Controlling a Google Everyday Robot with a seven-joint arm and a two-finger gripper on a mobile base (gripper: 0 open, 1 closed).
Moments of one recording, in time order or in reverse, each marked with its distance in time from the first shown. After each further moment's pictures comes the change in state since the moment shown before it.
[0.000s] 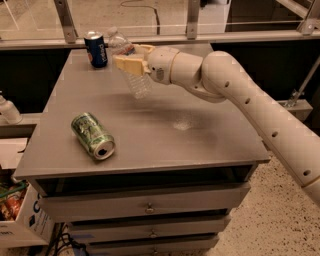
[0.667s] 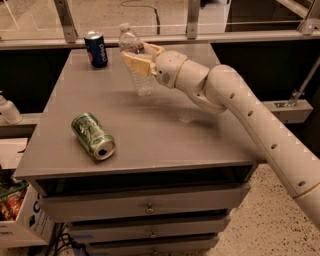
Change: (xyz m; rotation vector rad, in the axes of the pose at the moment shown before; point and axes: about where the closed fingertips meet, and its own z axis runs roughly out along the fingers) arm -0.002 -0.021 -0.015 0.065 -0.147 -0.011
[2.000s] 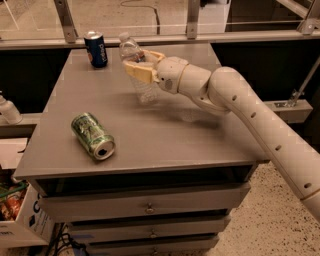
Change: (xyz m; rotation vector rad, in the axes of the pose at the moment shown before) arm 0.024 0.009 -0.011 -0.042 0.078 -0.023
